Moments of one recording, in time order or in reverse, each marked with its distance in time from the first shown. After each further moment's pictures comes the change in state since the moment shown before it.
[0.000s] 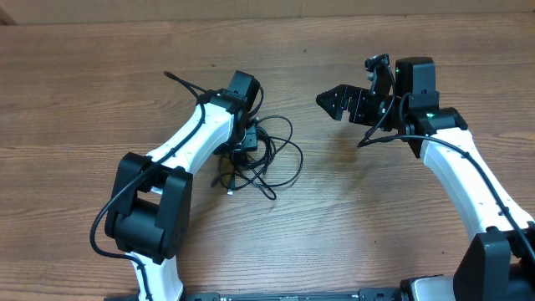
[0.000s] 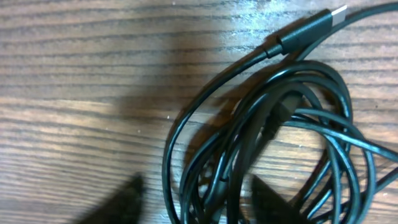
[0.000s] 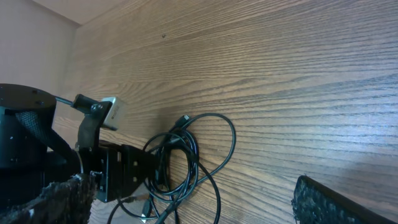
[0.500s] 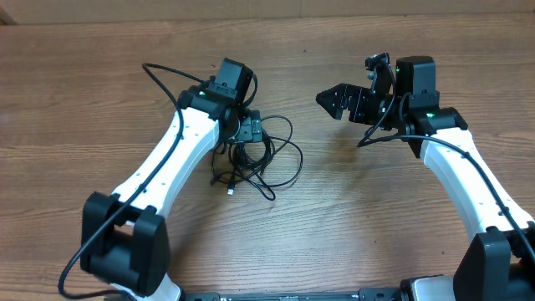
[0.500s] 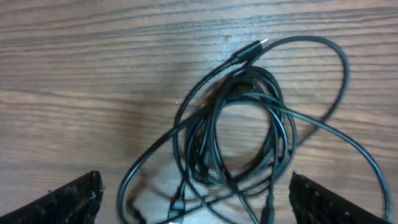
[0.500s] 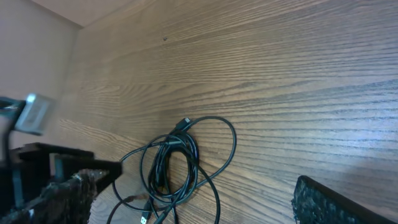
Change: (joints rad) left arm 0.000 -0.194 0.021 -0.083 -0.005 0.017; right arm 0.000 0.000 0.000 0.011 0.000 0.000
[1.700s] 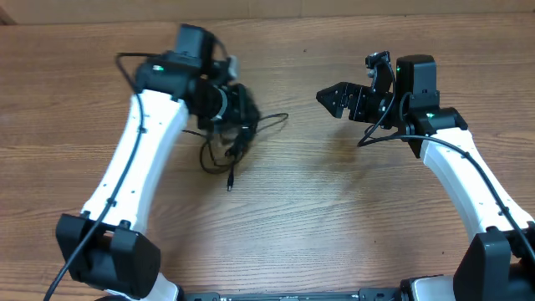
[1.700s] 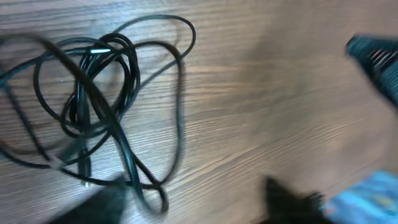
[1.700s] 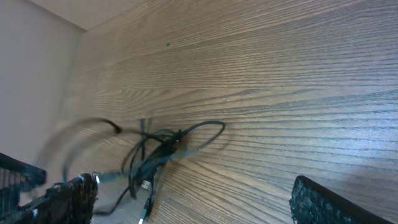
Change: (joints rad) left arm 0.106 -0.036 0.257 -0.232 0.511 0.111; right arm 0.000 0.000 0.000 0.027 0.000 0.000
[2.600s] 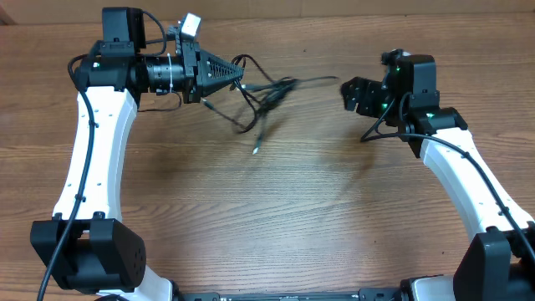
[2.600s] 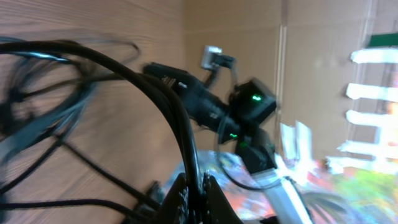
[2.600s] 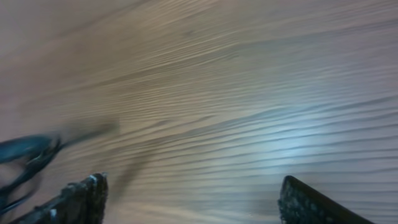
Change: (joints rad) left arm 0.282 0.000 0.000 0.262 0.821 -0.147; right arm 0.000 0.000 0.000 0.000 0.311 -0.002
